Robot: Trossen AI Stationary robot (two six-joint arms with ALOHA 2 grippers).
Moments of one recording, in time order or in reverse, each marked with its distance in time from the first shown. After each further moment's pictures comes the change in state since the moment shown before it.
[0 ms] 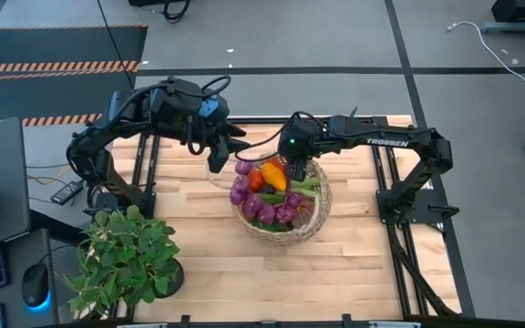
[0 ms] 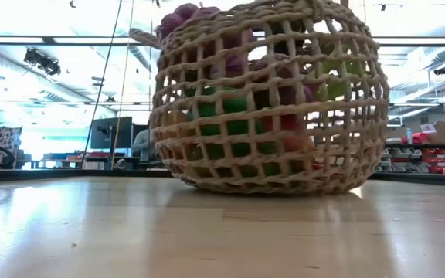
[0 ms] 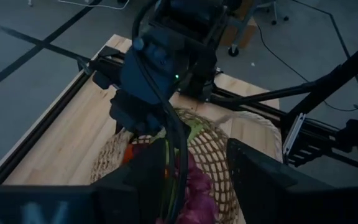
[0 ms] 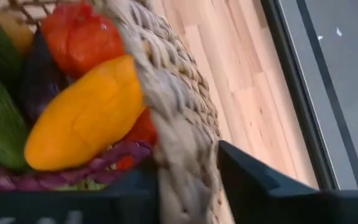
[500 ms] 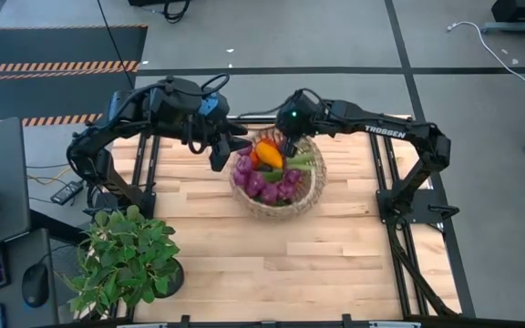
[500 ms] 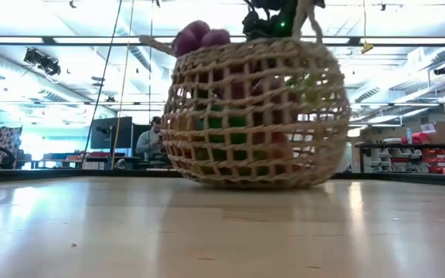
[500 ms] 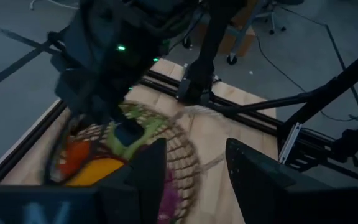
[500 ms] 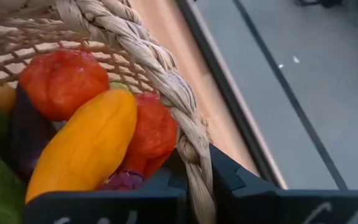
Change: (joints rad) left arm 0.000 0.000 0.000 0.027 -0.007 -0.026; right arm -0.159 0.010 -0.001 0.229 0.003 -0.082
